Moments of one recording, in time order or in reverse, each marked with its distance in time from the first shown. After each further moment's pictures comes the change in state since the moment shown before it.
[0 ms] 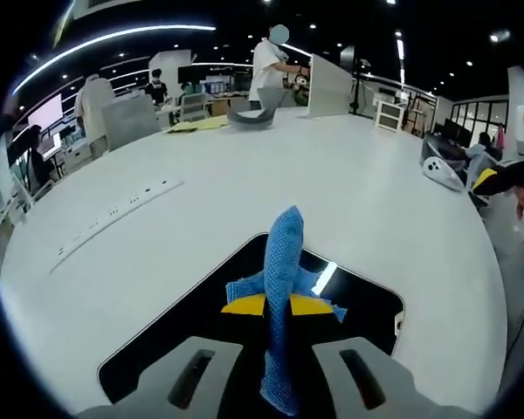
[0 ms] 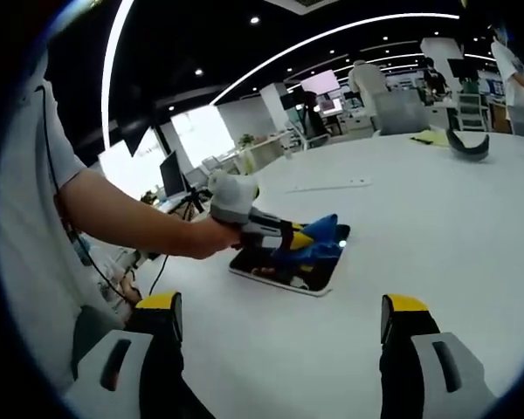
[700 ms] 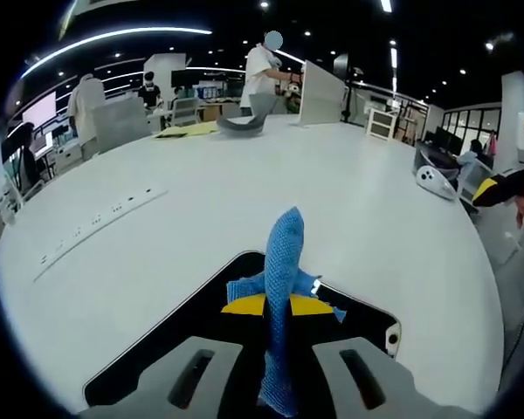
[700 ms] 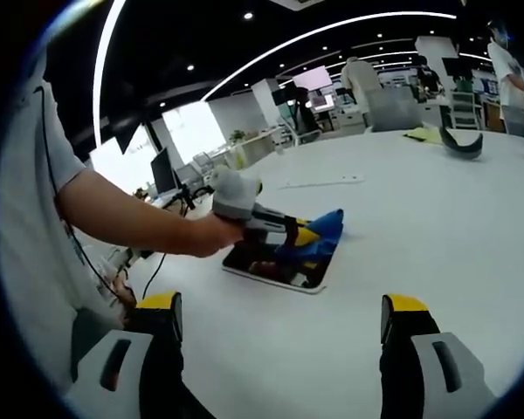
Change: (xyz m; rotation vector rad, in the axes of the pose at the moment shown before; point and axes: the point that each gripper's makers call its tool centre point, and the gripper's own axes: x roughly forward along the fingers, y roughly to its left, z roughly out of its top) left arm 0.015 -0.011 0.014 -0.009 -0.038 -0.059; right arm 0.001 -0.002 0.000 0.004 0.024 -0.047
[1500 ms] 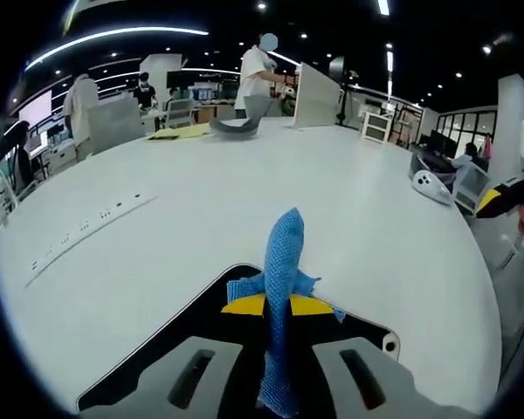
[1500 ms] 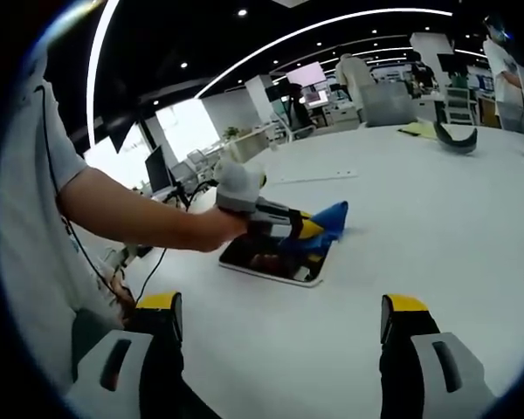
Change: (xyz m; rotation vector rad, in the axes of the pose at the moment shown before) left arm 0.011 -0.008 0.009 -0.008 -0.015 -0.037; right arm -0.003 -0.001 -0.005 0.019 0.022 -0.031
